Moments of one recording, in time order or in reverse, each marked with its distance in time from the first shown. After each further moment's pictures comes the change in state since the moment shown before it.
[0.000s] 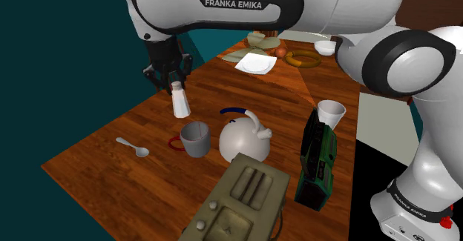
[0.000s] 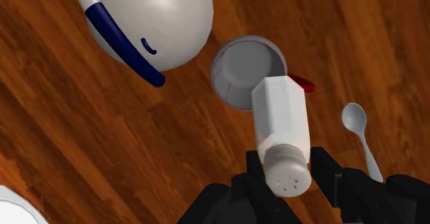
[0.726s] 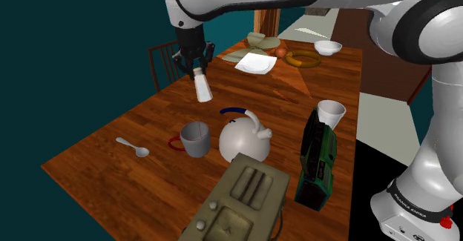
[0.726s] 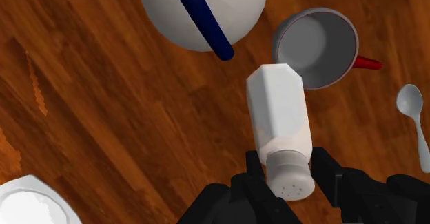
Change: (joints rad) arm -0.175 -0.206 -0.004 -0.323 0.058 0.139 -0.108
